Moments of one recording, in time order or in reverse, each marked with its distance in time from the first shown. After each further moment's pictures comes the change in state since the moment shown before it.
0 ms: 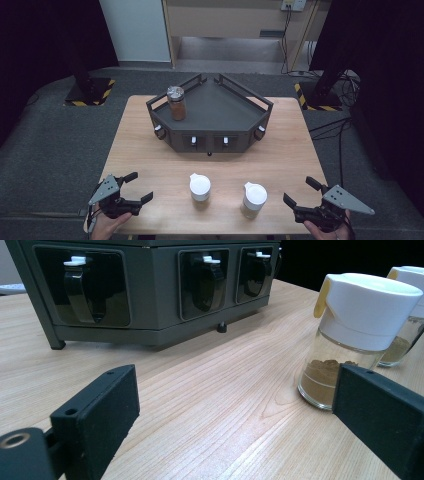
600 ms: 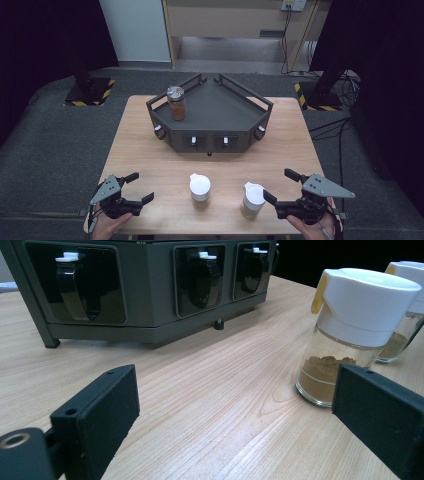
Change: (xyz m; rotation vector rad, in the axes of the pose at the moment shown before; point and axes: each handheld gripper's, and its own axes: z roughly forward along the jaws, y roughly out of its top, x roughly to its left) left arm 0.000 0.001 0.002 0.011 -0.009 0.006; right arm 0.019 0.051 0.032 0.054 0.150 -0.027
